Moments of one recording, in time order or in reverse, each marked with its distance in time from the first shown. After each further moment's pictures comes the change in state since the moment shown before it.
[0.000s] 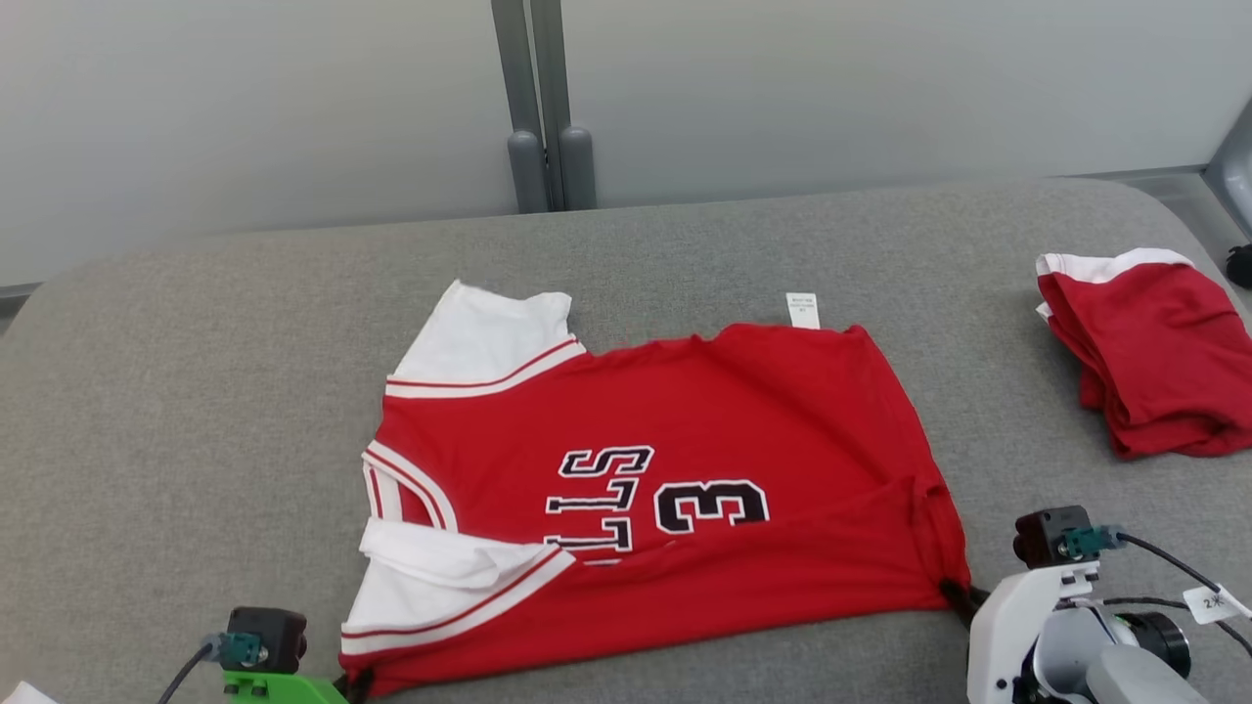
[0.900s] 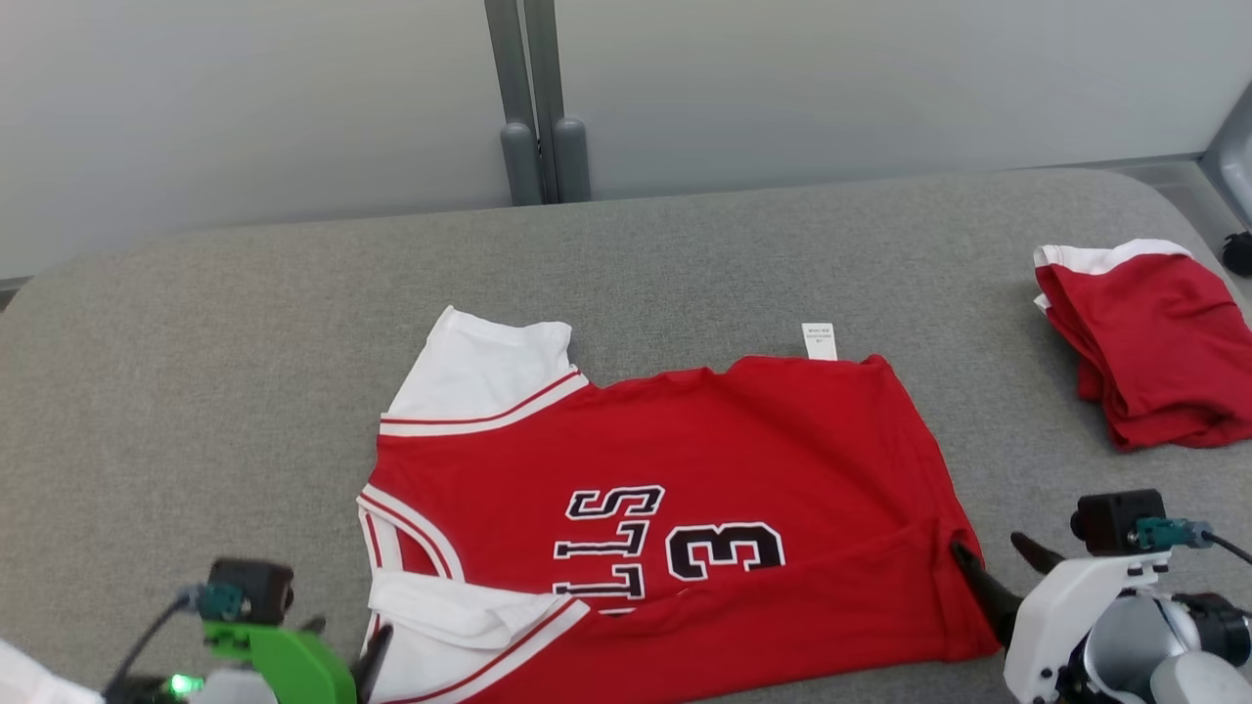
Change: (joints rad) left arm 0.053 0.097 0.009 -0.261 -0.030 0.069 0.141; right arm 0.218 0.001 -0.203 -0.448 -0.069 -0.001 0.147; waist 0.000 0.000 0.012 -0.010
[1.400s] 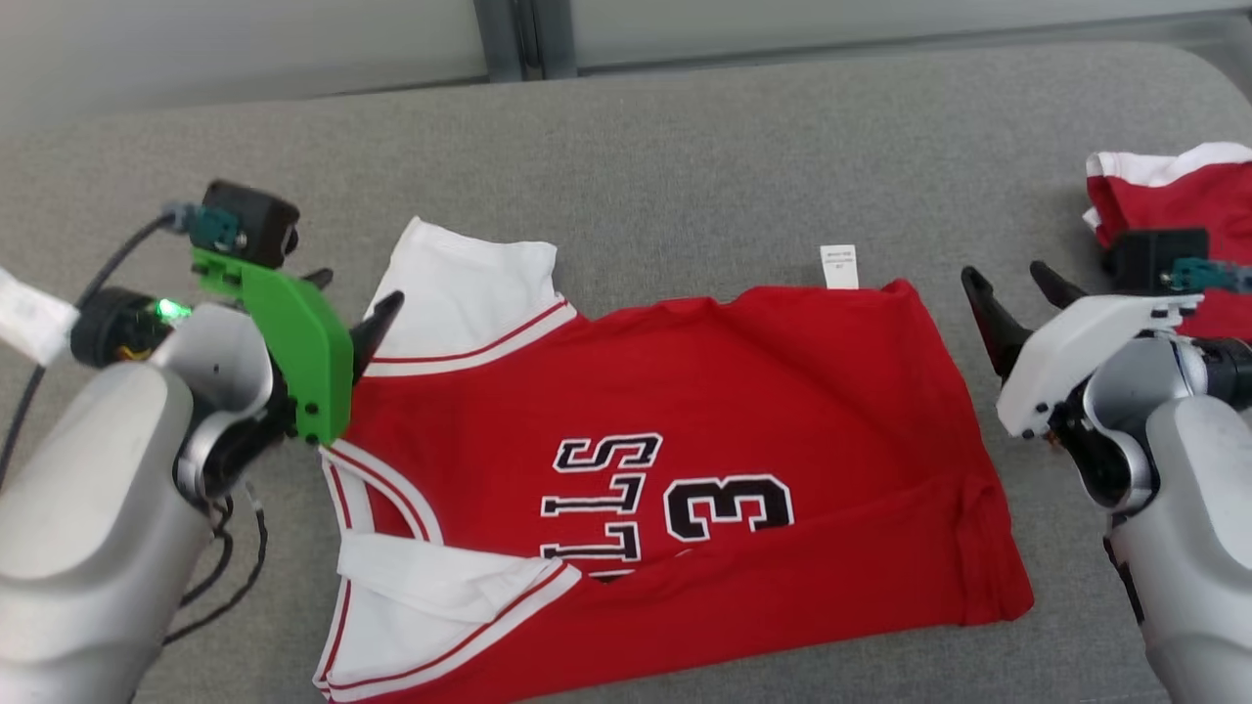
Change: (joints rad) left arm -0.685 -0.082 -0.057 0.274 0.023 -0.221 0.114; right arm -0.468 0.037 -0.059 0.188 -0.052 -0.001 -0.056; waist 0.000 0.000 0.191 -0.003
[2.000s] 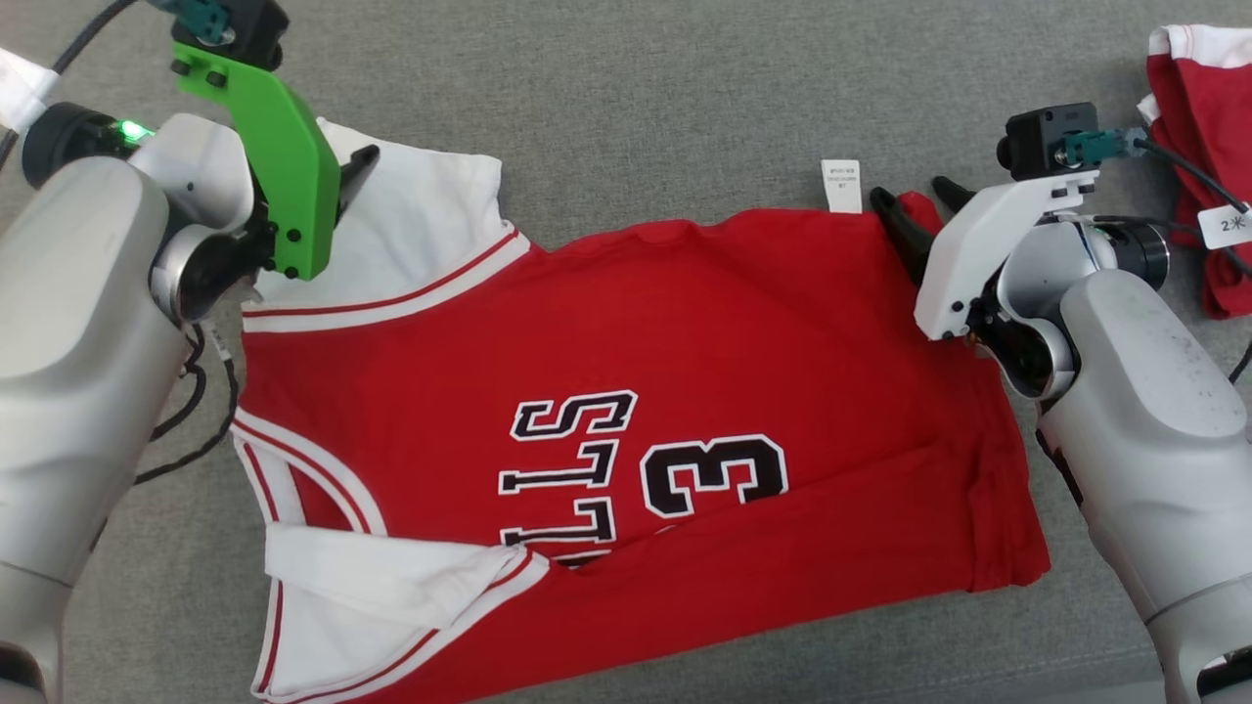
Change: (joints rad) left arm -0.421 -0.034 -0.221 0.301 -0.109 -0.020 0.056; right arm -0.329 0.019 0.250 0.301 0.105 0.000 0.022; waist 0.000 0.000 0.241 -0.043
